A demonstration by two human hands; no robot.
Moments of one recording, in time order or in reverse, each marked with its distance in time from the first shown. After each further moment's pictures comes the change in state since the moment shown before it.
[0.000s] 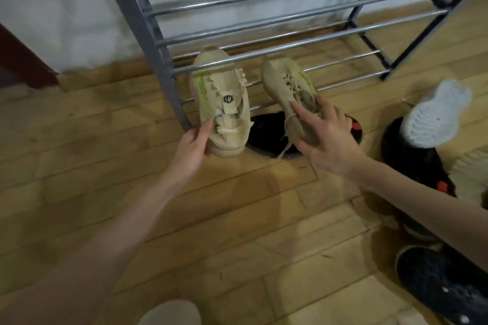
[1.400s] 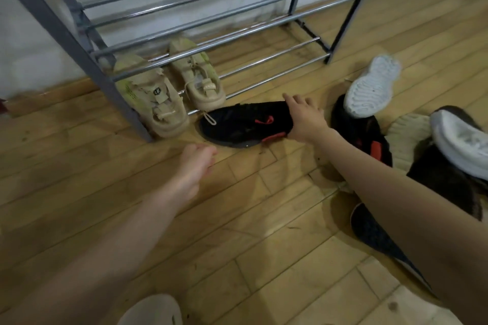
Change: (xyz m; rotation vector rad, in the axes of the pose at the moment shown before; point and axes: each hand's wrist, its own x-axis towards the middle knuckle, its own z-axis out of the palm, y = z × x) left_hand -0.024 -0.005 0.074 0.057 0.000 -0.328; right_hand 0.011 0.077 0.014 -0.082 -0.145 0.253
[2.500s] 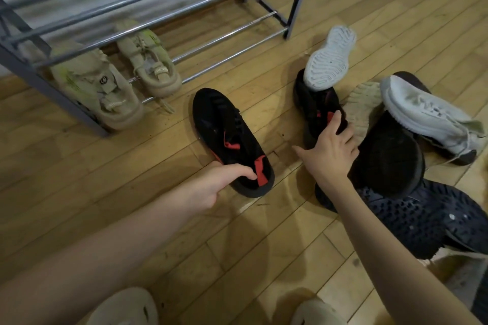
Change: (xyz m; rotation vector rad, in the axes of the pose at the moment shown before) left_hand -0.074 -0.019 0.076 0.314 -0.438 -0.224; right_hand -0.145 0.033 0.026 0.233 0.279 0.730
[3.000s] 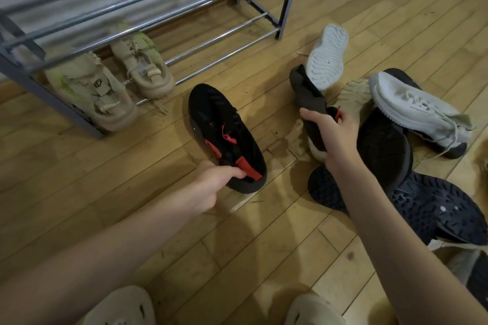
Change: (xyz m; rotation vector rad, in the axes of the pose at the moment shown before) left_hand 0.008 -0.011 0.008 -0.161 0.148 0.057; right_hand 0.005 -0.003 -0.041 1.045 -0.126 0.305
